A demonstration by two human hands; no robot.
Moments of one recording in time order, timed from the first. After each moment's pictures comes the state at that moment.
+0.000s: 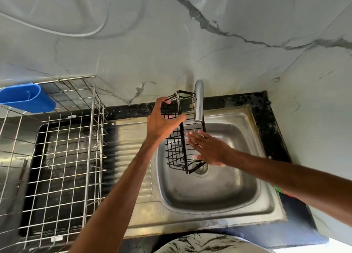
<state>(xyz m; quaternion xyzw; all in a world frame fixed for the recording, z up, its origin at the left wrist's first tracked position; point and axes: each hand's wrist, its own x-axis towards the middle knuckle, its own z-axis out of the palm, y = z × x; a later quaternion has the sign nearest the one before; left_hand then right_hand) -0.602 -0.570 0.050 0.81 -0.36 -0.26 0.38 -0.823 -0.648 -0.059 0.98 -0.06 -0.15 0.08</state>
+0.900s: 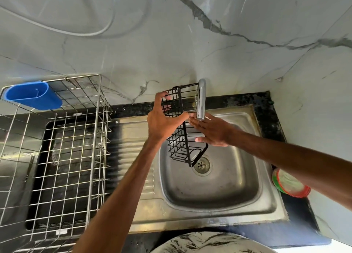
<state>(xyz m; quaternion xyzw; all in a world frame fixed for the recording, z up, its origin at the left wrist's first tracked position) -0.614 -0.560 0.075 0.80 -0.38 -0.20 0.42 -0.796 -0.696 -0.013 0.99 -0.06 -0.15 0.02</state>
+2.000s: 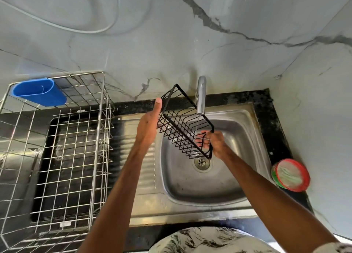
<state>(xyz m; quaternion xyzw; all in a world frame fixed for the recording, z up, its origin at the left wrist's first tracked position) -0.600 -0.512 0.094 0.79 -0.21 -0.40 0.41 -0.799 -0.630 -0.062 0.35 -0.57 0.16 -0.72</state>
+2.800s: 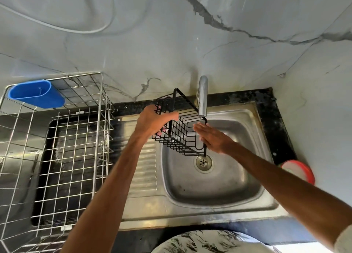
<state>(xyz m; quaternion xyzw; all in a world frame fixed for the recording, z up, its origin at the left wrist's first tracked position) -0.582 -0.539 0.105 0.81 -0.30 -0.40 0.30 -0.813 -0.666 -0.086 0.95 -0.19 -0.05 -0.24</state>
